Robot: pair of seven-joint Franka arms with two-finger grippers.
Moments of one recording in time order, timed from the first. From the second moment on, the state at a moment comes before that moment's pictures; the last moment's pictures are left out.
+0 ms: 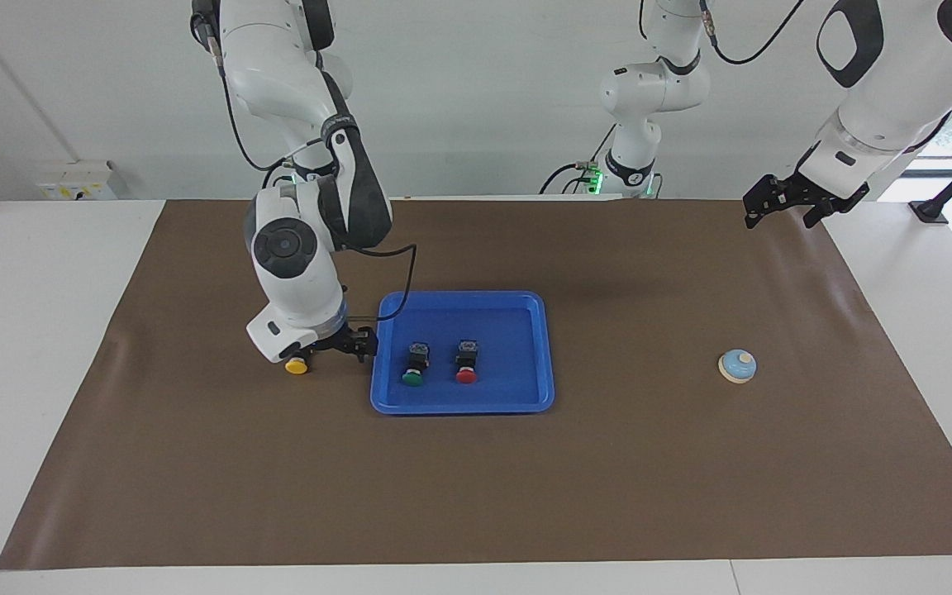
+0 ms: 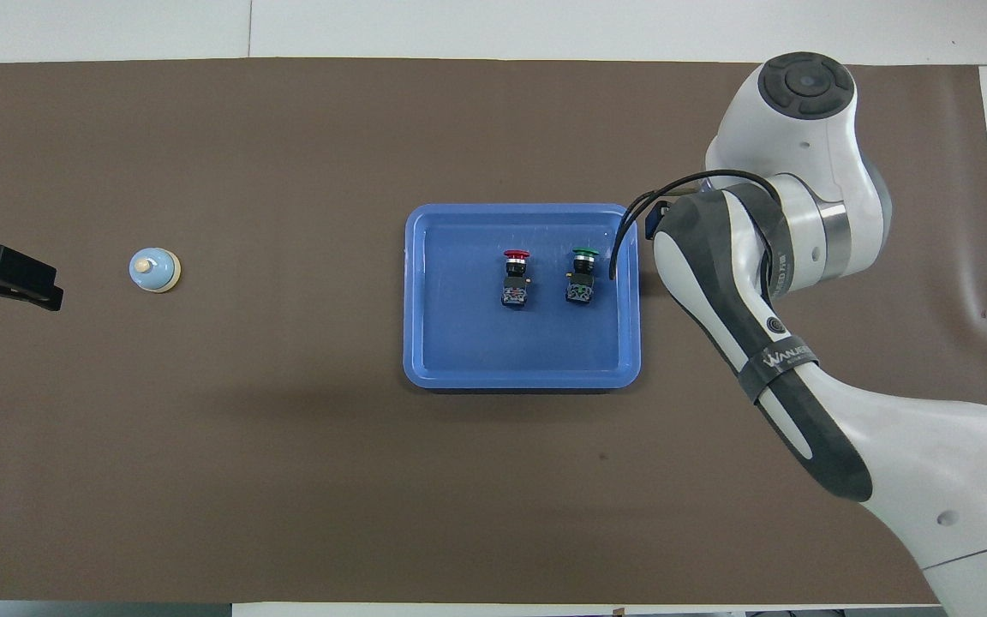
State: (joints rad) left arm 0.05 0.03 -0.07 -1.56 0.02 1.44 0.07; right arm 0.26 0.42 -0.06 -1.62 -0.04 1.89 0.29
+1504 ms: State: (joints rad) left arm 0.05 0.03 -0.07 -1.56 0.02 1.44 0.07; right arm 0.14 0.25 -0.06 -2.11 0.03 2.29 0.15
